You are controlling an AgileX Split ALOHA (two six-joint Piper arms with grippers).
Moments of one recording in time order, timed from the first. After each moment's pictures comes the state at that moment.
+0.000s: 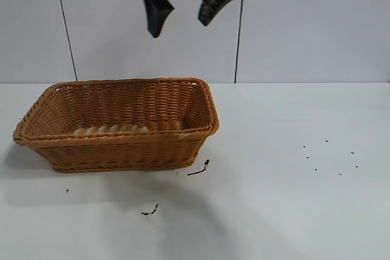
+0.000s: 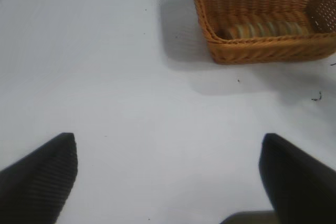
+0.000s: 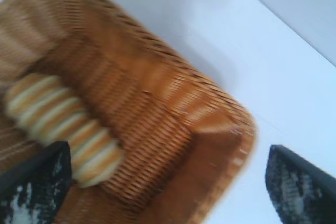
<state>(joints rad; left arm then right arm) 0.01 -0.01 -0.50 -0.02 1.06 0.04 0.26 2.24 -2.24 0.02 1.12 -0.09</state>
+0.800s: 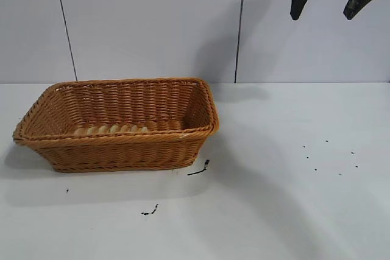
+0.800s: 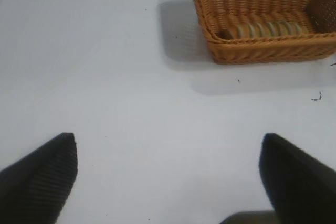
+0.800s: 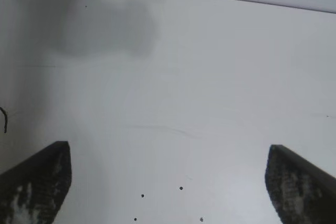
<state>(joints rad) 0.01 -0.01 -0.50 -0.02 1.06 0.04 0.07 2.06 -2.16 0.02 1.21 -0.03</state>
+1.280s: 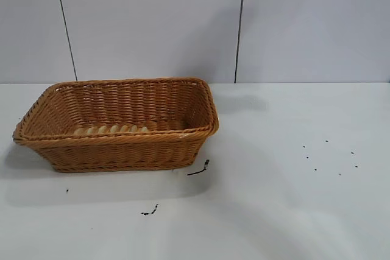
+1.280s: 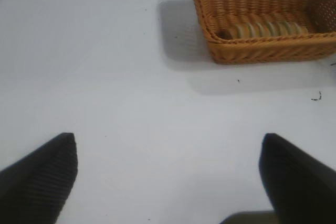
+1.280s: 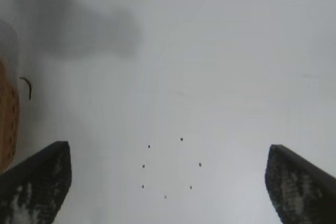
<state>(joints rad) 0.01 -0.01 -0.50 -0.02 1.06 0.04 0.07 1.52 -1.47 0.02 1.21 -0.03</state>
